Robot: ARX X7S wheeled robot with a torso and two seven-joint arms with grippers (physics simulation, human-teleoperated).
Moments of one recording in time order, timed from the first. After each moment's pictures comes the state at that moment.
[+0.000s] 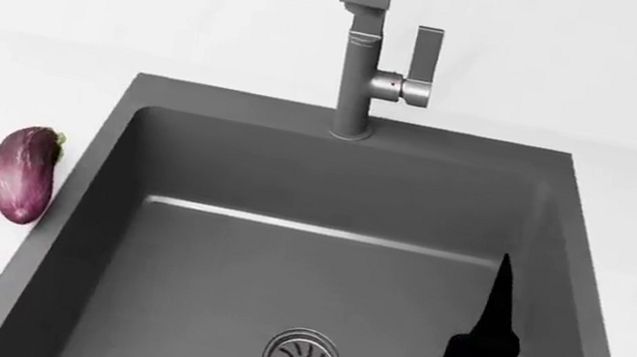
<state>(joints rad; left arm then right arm) -0.28 -0.50 -0.21 0.87 -0.93 -0.94 -0.49 0.25 0.85 0.01 -0.76 1.10 0.61 0.60</state>
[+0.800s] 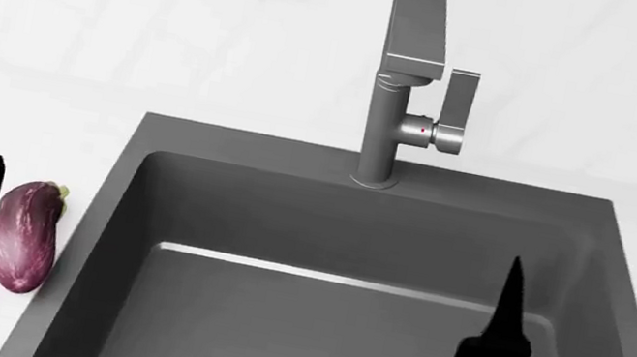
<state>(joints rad) -0.56 -0.58 -0.11 0.74 -1.50 -1.13 -0.91 0.22 0.86 0.02 -0.76 1.10 0.59 0.60</state>
